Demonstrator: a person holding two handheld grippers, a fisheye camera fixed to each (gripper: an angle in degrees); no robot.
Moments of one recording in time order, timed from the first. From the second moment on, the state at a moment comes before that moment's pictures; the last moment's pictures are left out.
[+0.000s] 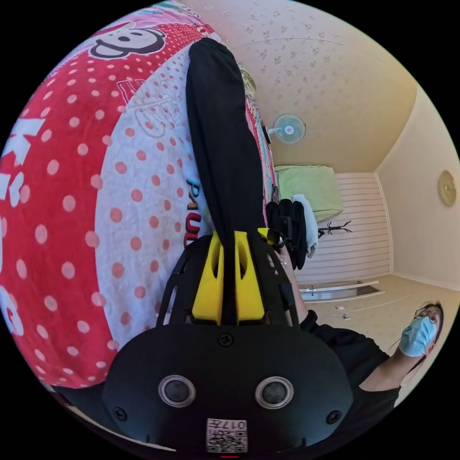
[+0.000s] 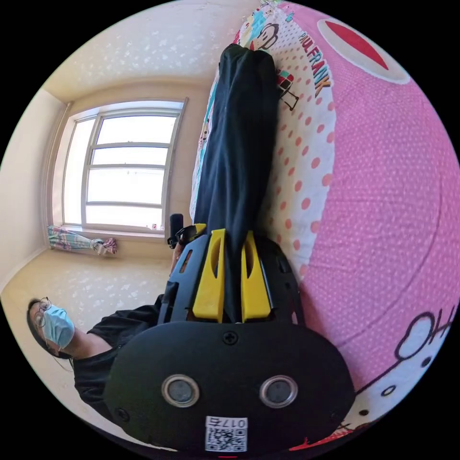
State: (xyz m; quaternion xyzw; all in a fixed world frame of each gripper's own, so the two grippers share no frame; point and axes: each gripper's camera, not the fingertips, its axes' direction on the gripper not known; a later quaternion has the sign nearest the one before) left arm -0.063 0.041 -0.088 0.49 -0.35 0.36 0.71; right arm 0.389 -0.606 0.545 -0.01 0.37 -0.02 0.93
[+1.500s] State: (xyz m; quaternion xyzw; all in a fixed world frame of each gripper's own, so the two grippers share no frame) left arm -0.139 0.140 0.289 0.42 -0.37 0.69 0.46; right arm 0.136 -0.383 0.795 -0.02 0.31 -0.44 0.84
